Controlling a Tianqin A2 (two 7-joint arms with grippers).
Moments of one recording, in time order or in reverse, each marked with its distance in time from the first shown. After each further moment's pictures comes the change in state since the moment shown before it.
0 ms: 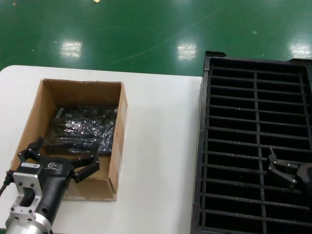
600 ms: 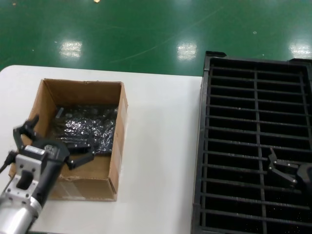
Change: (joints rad) left arm -0.059 -0.106 0.044 0.004 0.059 0.008 0.041; right arm 0.000 0.000 0.000 0.000 0.000 0.000 0.000
